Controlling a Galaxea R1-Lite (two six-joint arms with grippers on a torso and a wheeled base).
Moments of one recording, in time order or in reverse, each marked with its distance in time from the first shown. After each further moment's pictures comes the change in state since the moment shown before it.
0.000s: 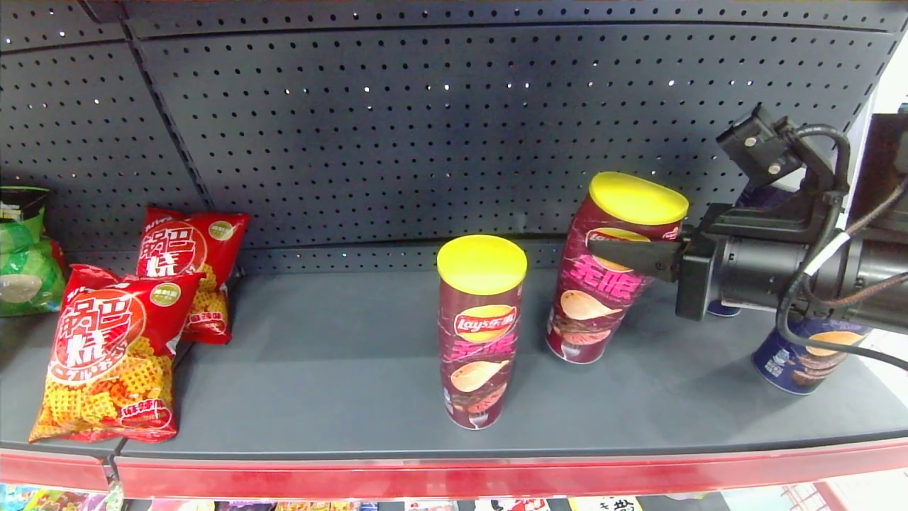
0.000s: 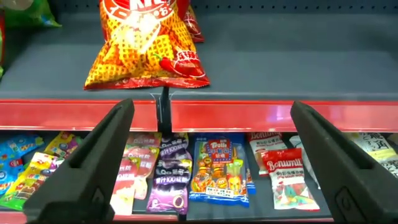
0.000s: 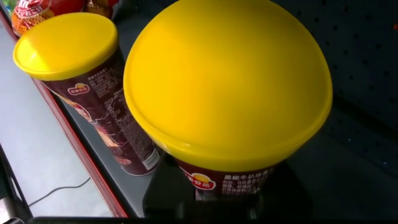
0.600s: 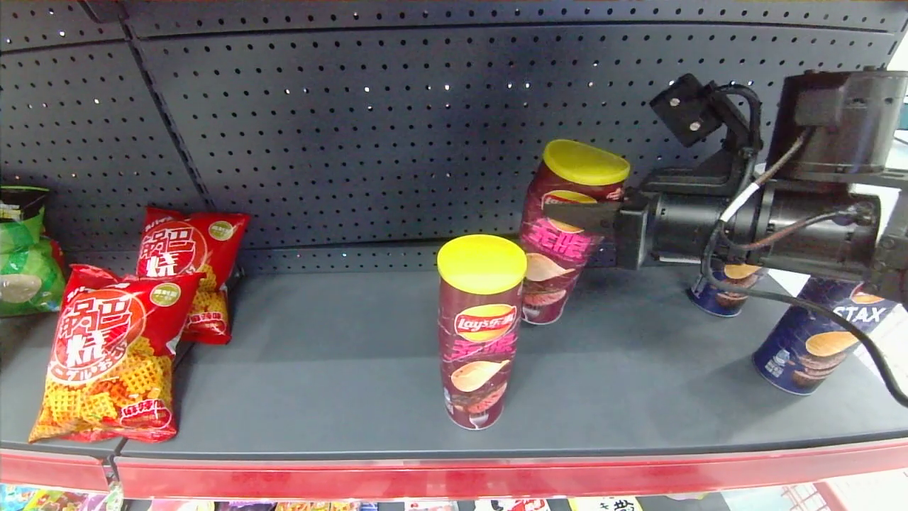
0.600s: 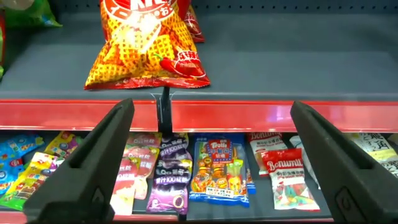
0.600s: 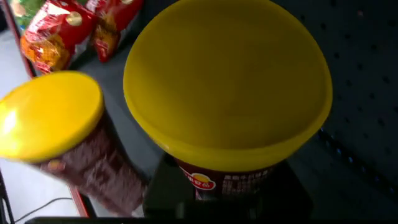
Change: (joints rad) left arm 0.000 0.000 0.000 0.001 0.000 0.000; right arm 0.011 0.173 -0.220 0.000 0.059 -0.005
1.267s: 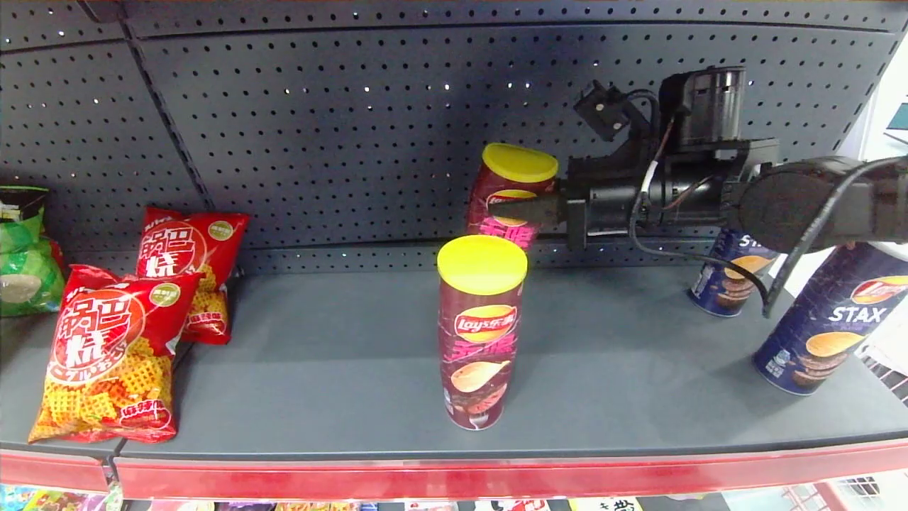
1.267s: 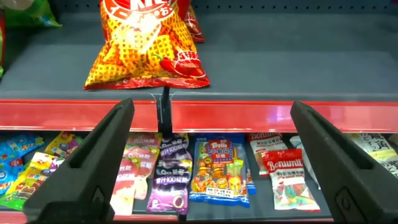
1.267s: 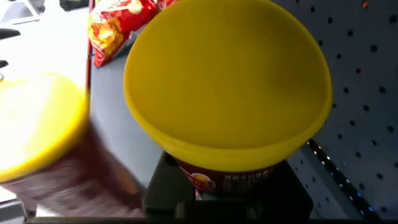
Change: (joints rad) left arm 0.000 0.000 0.000 0.000 0.000 0.000; right arm -0.051 0.287 -0.388 0.197 0.404 -0.142
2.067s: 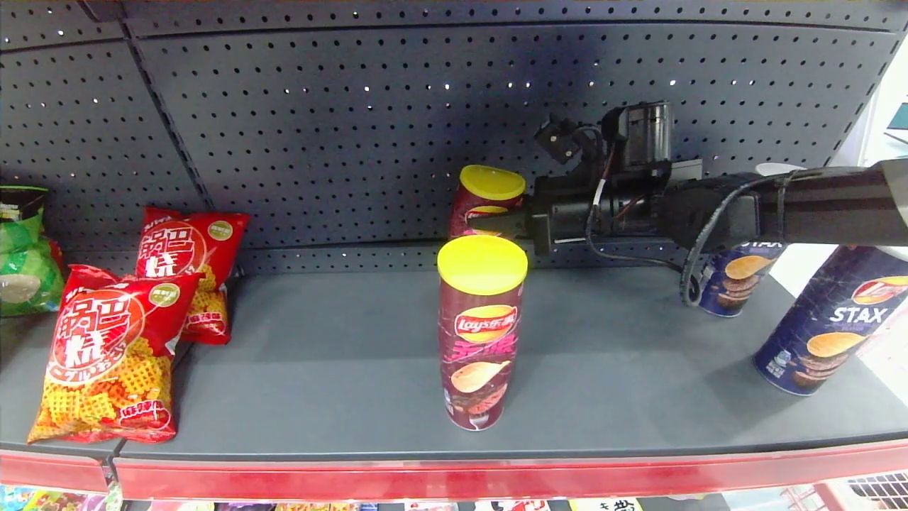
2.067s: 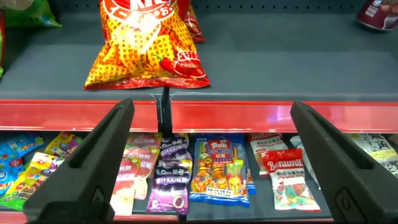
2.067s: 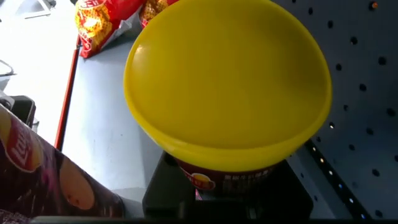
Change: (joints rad) left arm 0.000 0.000 0.000 0.000 0.000 0.000; right arm -0.008 0.170 -0.148 0.014 0.056 -0.026
